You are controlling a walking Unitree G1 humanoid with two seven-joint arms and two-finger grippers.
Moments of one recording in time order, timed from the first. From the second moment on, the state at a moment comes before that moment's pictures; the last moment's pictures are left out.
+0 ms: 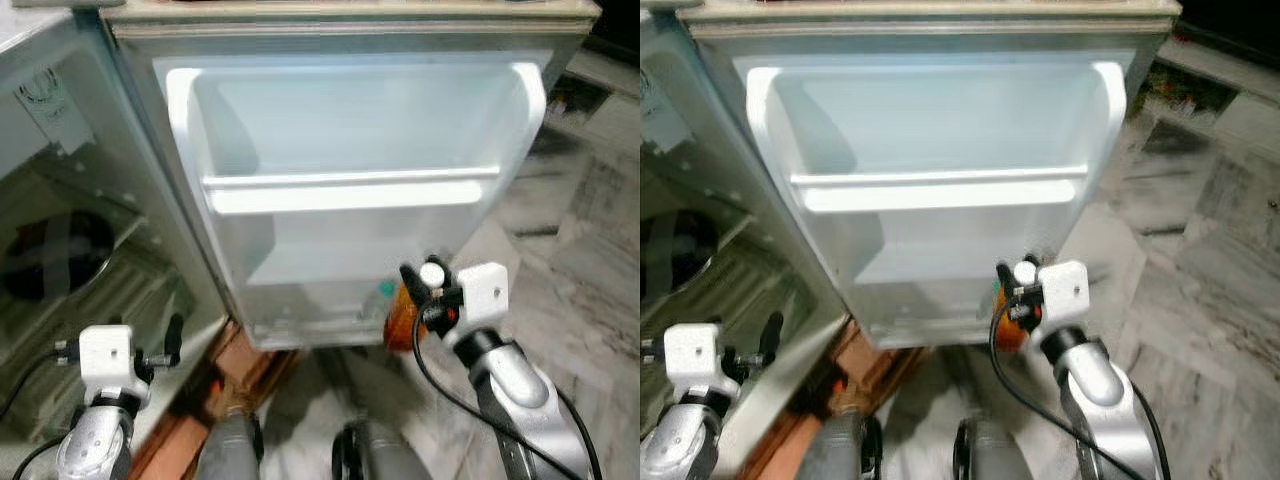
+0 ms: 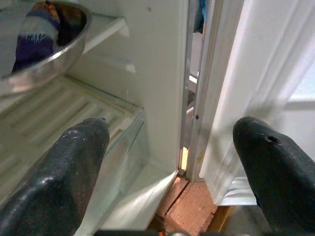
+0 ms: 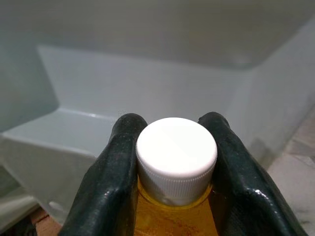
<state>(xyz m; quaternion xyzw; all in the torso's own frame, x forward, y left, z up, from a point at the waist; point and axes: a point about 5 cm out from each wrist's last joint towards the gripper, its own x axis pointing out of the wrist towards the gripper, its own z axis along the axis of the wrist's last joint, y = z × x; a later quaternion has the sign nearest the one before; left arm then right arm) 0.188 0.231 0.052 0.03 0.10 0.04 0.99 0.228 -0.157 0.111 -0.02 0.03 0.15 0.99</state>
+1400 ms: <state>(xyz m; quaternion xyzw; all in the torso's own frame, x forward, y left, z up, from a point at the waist) 0.207 0.210 0.085 0.04 0.06 0.02 1.00 0.249 -0.144 0.116 -0.03 0.00 0.17 0.98</state>
